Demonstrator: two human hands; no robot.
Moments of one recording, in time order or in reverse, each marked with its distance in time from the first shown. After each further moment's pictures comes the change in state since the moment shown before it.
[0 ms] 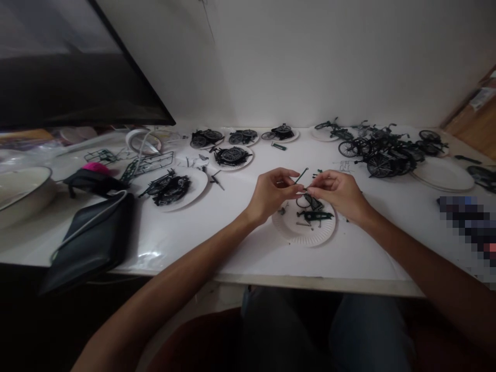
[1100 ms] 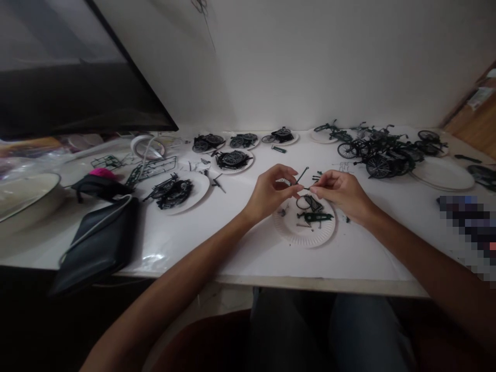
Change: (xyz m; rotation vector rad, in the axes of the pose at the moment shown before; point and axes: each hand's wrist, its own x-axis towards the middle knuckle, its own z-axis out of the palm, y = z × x) left_hand 0.005 0.001 -0.010 0.226 -0.111 0.243; right_hand 0.001 -0.004 -0.005 0.126 -0.002 0.056
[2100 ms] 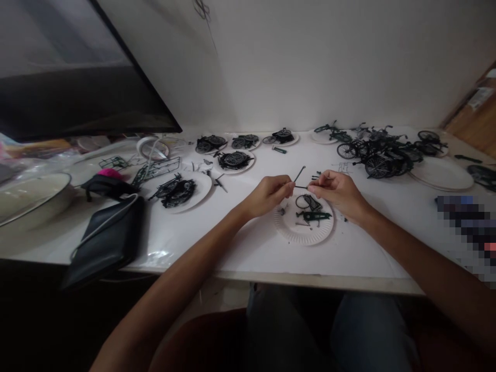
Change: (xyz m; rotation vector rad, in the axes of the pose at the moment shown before) left_hand 0.001 0.013 -0.017 0.364 -0.294 0.011; right_hand 0.001 0.005 0.000 0.055 -0.027 -0.007
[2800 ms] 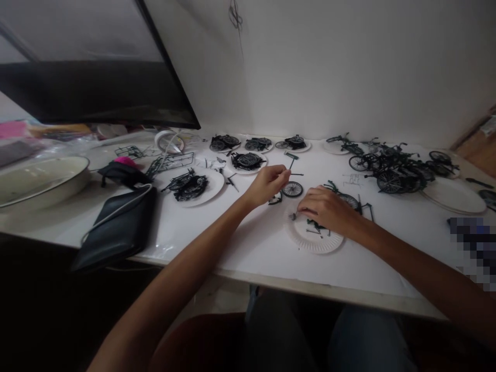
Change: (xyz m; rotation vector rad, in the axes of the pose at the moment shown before) left_hand 0.006 -0.023 -0.030 0.025 0.271 0.041; right_hand 0.009 -0.008 0.030 -1.098 -0.506 -0.793
